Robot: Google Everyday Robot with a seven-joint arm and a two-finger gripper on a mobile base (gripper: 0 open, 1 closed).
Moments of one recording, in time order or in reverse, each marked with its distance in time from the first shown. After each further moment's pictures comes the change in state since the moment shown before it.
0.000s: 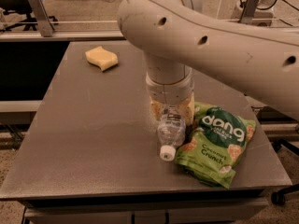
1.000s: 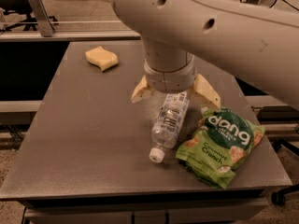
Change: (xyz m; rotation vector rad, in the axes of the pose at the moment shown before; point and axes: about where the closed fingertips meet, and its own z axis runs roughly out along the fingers) arm 0.003 -0.001 -0.036 0.010 0.060 0.003
